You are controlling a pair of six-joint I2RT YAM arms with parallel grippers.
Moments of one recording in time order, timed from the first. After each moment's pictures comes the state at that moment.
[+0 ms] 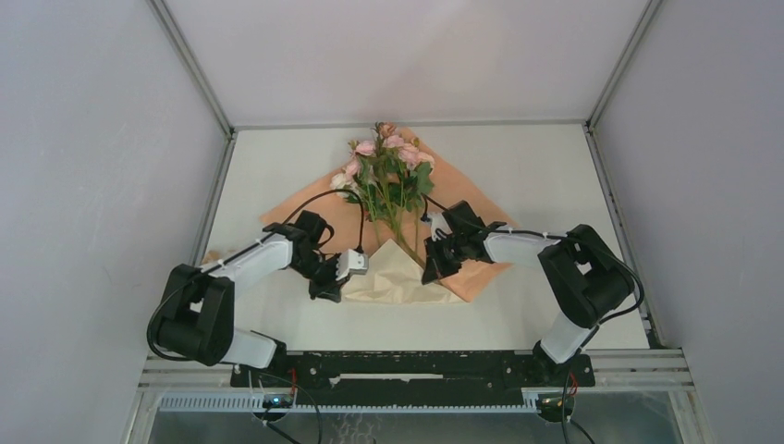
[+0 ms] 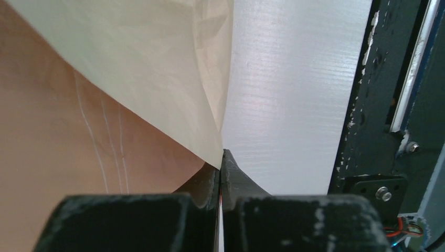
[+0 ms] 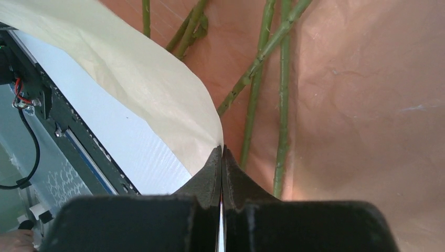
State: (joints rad) left arm -0.35 1.41 0.74 -0.83 0.62 1.05; right arm 0.58 1.68 0.83 -0.21 -0.56 0.26
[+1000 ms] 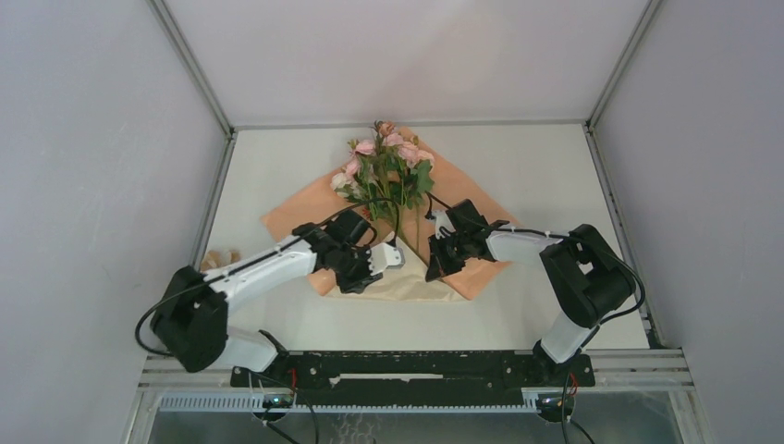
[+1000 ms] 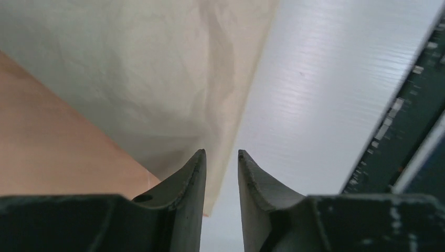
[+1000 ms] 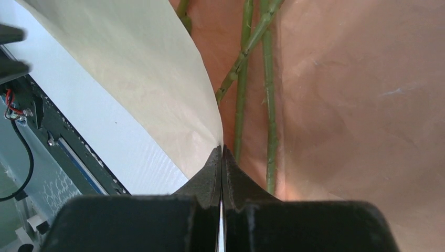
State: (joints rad) left arm -0.67 1.34 0.89 -0.77 0.30 0.60; right arm 0.56 1.67 0.83 -0.23 -0.53 0.26
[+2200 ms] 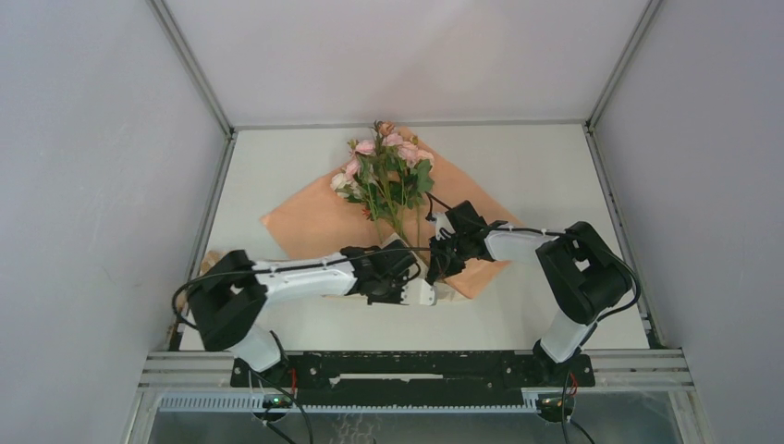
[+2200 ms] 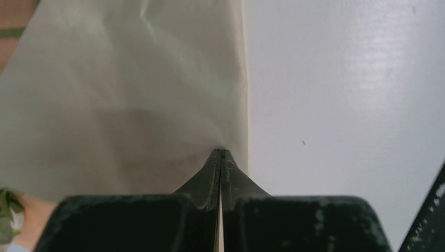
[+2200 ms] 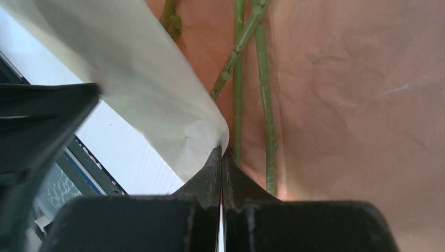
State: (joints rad) left arm -1.00 1.51 0.88 -0.54 0.02 0.71; right arm 0.56 1.69 0.83 -0.23 -0.52 0.28
